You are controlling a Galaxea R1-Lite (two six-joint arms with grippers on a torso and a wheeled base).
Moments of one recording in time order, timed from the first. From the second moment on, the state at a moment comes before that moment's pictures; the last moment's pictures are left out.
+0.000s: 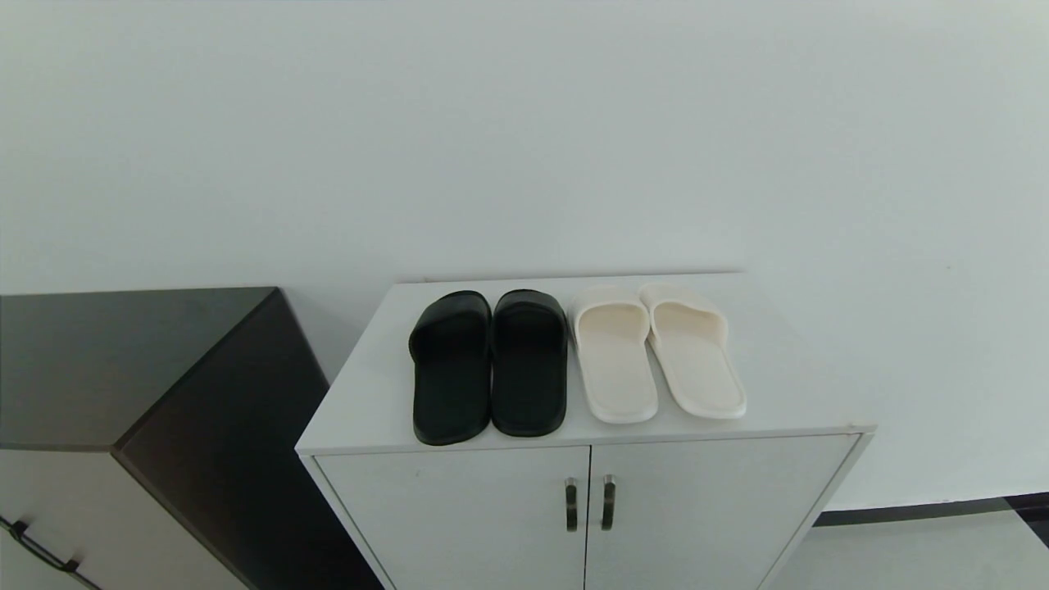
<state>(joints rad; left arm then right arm) 0.00 0.00 0.00 0.00 0.00 -0.02 0.07 0.51 -0.48 0.06 0.22 0.13</state>
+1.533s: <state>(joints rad) 0.00 0.00 0.00 0.00 0.00 -0.02 0.77 1.79 -1.04 -0.40 -0.53 0.28</state>
